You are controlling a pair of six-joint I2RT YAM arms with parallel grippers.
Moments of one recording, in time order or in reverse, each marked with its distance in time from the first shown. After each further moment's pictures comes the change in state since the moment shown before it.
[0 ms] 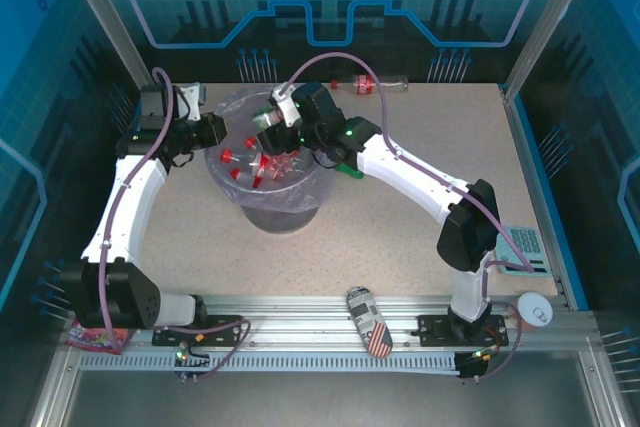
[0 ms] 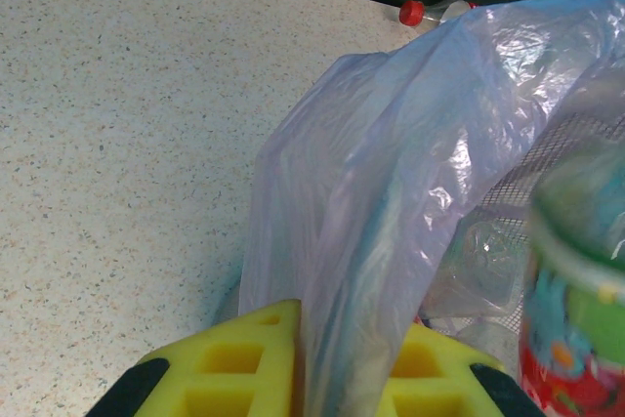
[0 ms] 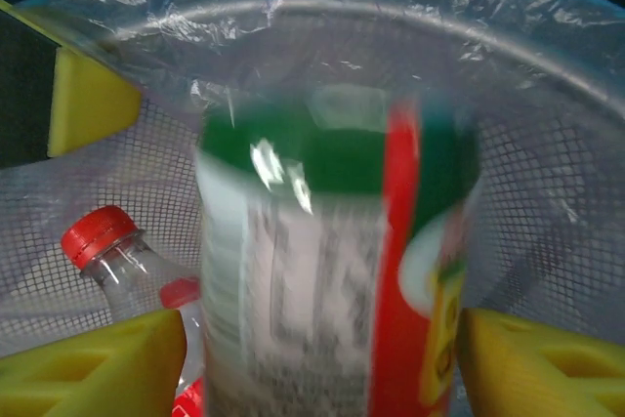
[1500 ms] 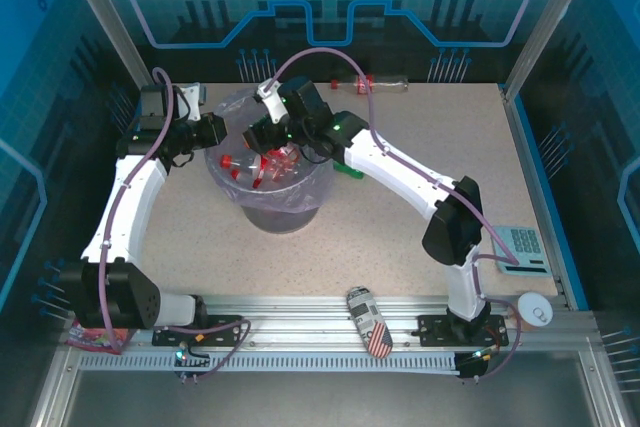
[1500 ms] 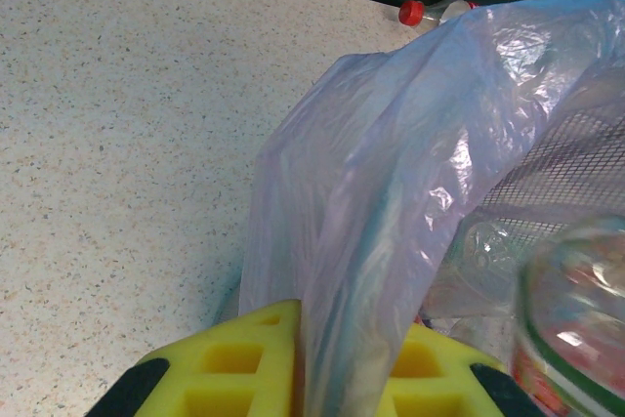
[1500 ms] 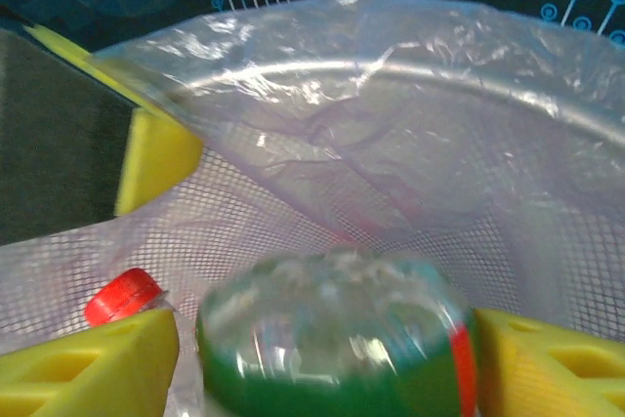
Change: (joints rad) left arm -0.001 0.000 -0.001 0.000 0.000 0.002; right arm 0.026 0.094 0.173 -0.060 -0.041 -0.020
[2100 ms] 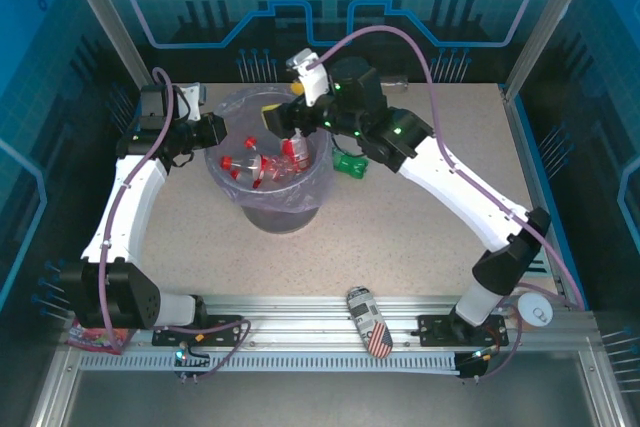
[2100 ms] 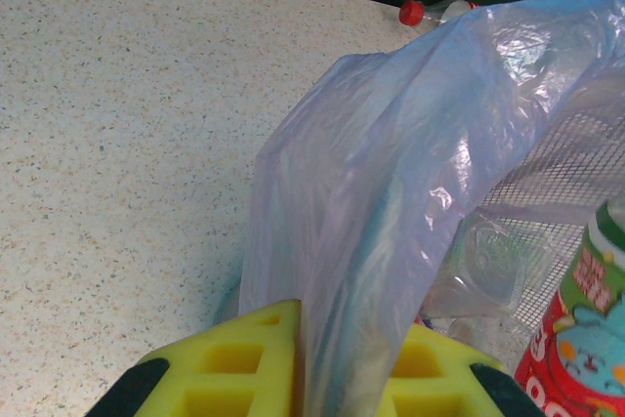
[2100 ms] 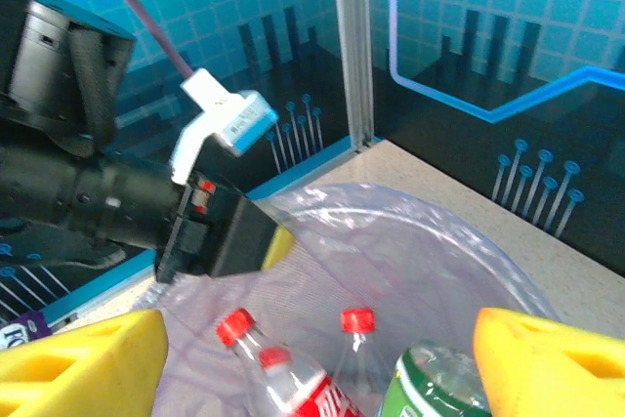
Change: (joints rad) left arm 0.000 0.000 0.000 0.000 0.000 0.000; right arm -0.040 -0.356 -0.167 0.052 -0.040 -0.018
